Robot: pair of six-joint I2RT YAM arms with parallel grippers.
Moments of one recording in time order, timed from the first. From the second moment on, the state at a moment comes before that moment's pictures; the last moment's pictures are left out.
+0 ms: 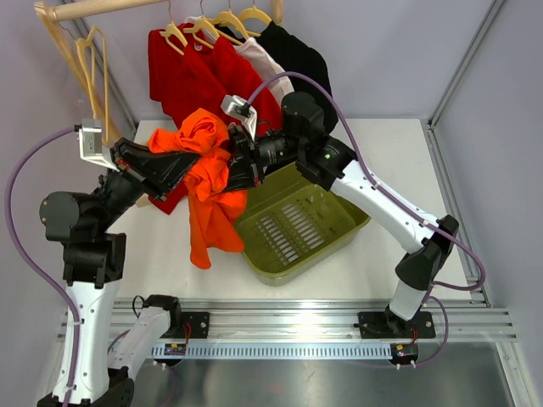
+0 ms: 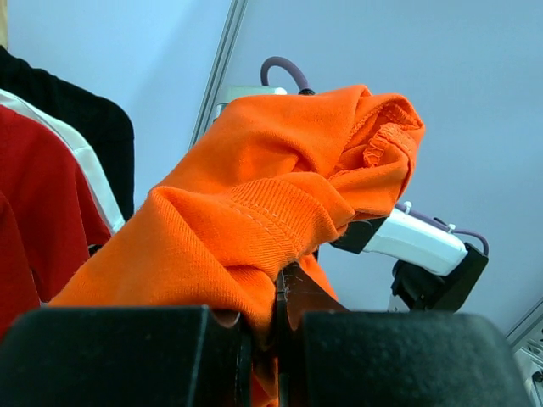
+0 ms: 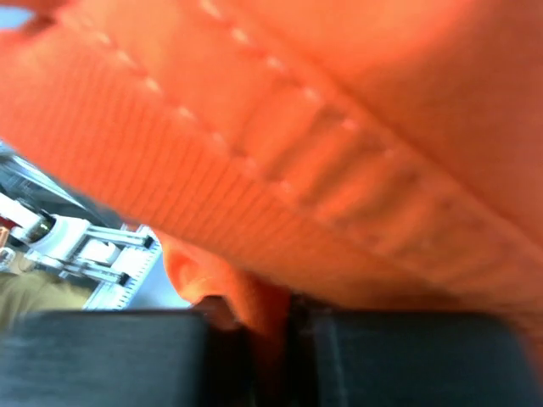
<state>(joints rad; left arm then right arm) -0.10 0.76 1.21 0.08 0.75 -0.79 0.85 1.75 1.93 -0.11 -1.12 0.37</state>
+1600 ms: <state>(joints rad) -0.10 0.47 1.03 -0.60 0.29 -0.31 0.35 1.63 1.44 -0.90 -0.84 -0.46</state>
